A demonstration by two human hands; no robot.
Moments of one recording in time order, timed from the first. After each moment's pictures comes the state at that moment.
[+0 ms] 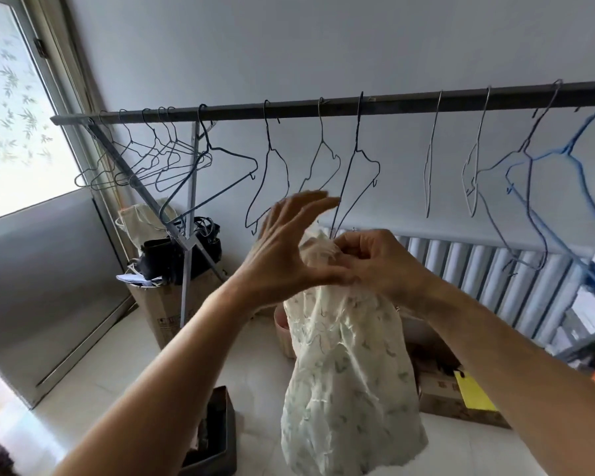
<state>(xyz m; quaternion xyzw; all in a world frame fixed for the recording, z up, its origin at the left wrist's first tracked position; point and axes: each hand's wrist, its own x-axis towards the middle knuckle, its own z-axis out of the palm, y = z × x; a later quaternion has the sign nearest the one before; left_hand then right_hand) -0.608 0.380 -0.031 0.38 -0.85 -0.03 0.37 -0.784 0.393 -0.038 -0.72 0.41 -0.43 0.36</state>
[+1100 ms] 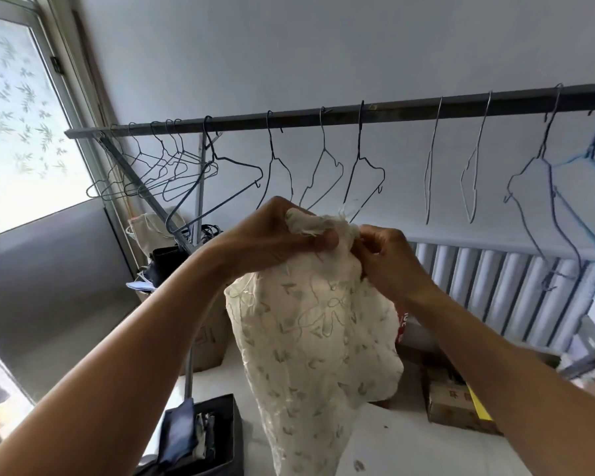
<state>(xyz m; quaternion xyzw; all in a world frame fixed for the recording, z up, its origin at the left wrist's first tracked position) -0.597 0.390 0.023 0.34 -0.82 -0.31 0.34 -0.793 0.362 -0.052 -0.70 0.45 -0.51 0.22</state>
